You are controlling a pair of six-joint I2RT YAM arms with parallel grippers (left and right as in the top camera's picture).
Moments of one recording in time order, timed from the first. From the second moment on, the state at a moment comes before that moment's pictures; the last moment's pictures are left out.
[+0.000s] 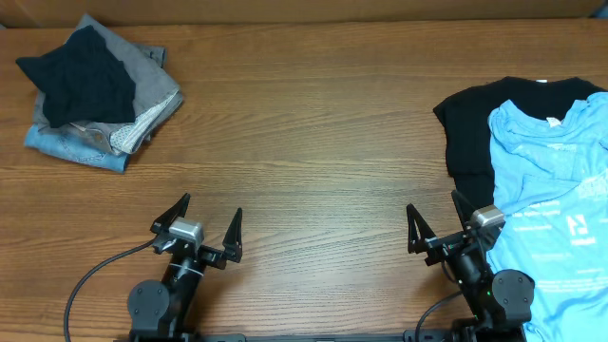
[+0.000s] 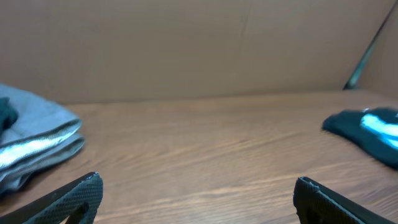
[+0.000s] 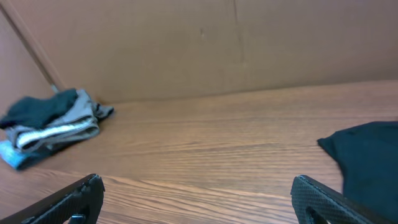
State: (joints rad) left arm -0.04 0.02 0.03 -0.03 0.27 -0.09; right arm 0.07 0.01 0.06 -0.08 -0.30 0.24
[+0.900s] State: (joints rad) left arm -0.04 1.25 1.54 -1.06 0.30 -0.10; right arm -0.05 1.48 1.55 -1.04 -0.15 0.30
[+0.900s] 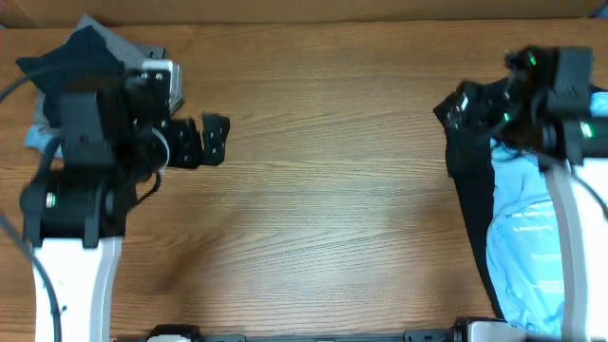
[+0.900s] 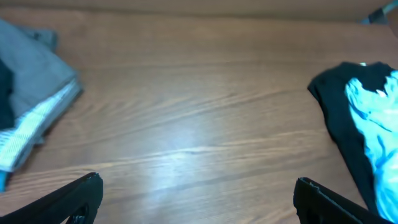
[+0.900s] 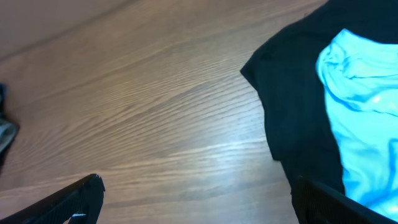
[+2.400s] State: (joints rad) left arm -0.04 1.35 1.56 -1.16 0.43 -0.10; right arm -0.38 2.16 1.58 -0.67 -0.13 0.35
